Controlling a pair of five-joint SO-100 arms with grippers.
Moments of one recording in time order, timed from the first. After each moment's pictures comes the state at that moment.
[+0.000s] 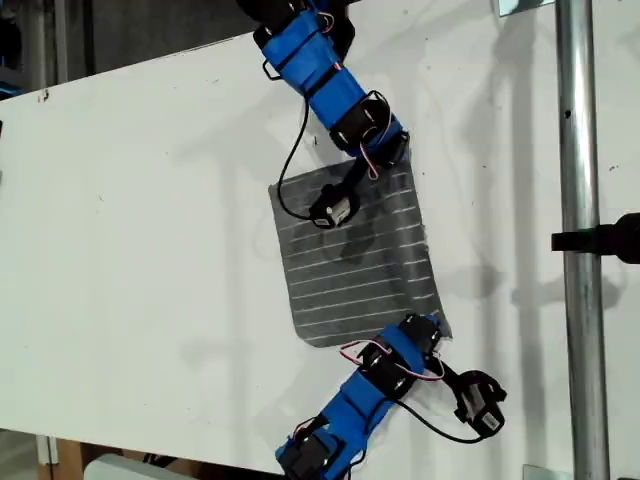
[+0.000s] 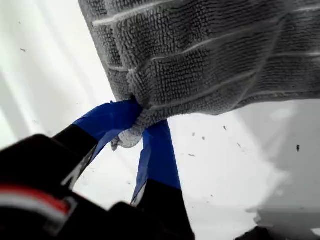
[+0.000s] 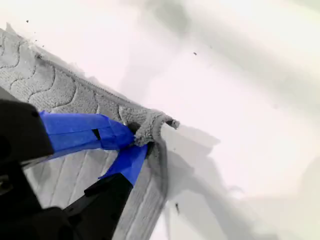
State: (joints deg) arm 0 33.1 53.1 48.7 82.2 -100.3; arm 1 -32.4 82.2 91.8 83.8 64.2
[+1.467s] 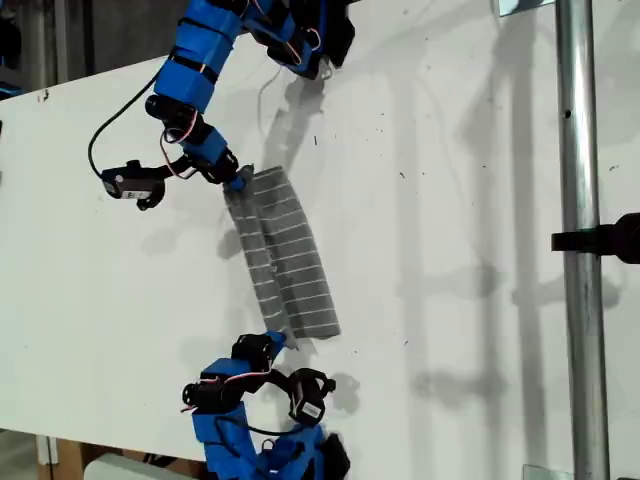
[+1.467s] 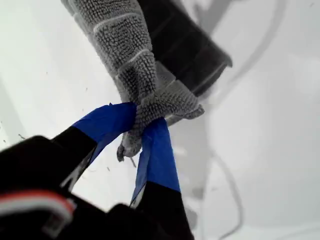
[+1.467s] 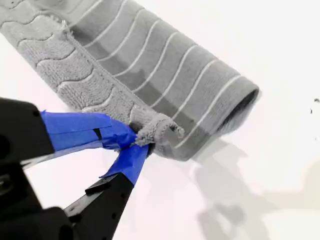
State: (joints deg) arm 0 -9.9 101.3 92.8 88.2 -72.2; arm 1 25.0 104.2 96.0 80.2 26.2
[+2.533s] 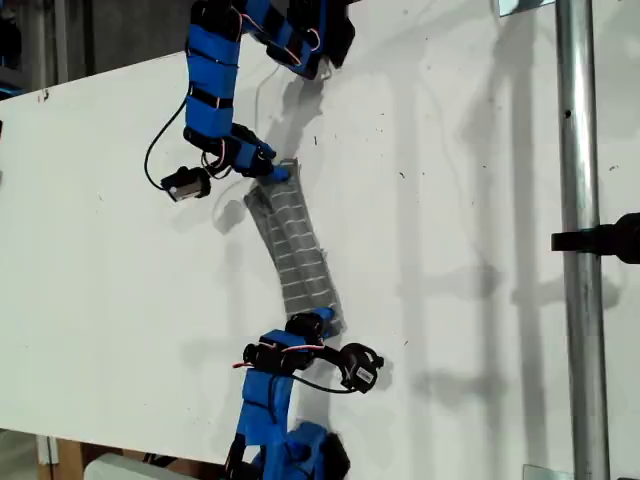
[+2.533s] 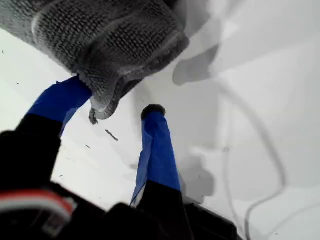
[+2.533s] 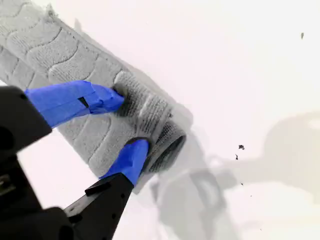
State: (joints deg) arm 0 1.1 86.1 93.8 79.5 -85.6; arm 1 29.8 93.3 113.9 73.9 32.7
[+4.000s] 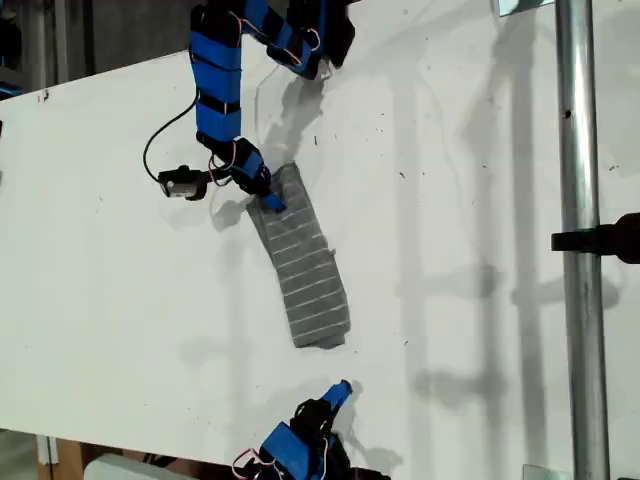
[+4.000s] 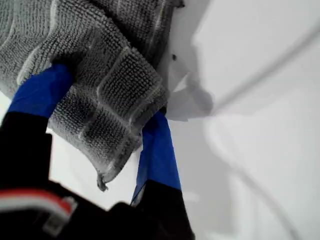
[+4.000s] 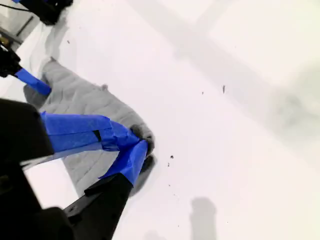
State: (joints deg) arm 0 22.1 161.5 145.2 67.1 -99.1; arm 1 25.0 87.2 117.1 45.1 40.6
